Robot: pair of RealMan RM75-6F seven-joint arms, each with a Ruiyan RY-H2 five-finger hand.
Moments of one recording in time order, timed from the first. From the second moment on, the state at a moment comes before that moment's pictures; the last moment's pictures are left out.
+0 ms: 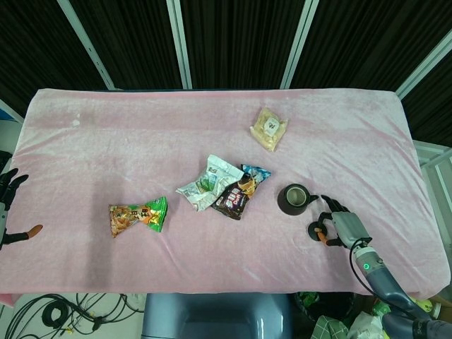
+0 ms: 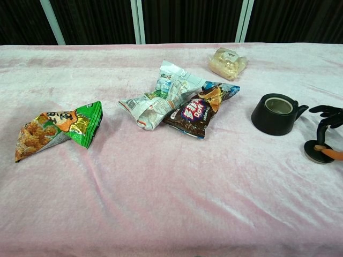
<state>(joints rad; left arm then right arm) -0.17 -0.99 -0.10 -1.69 1.38 1.38 -0.04 0.45 -1.38 0.04 -1.33 -1.32 0.87 0.20</state>
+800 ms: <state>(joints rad) -0.17 -0.99 -0.11 -1.69 1.38 1.38 -0.05 0.44 -1.33 0.07 -1.39 -1.37 0.97 0.26</state>
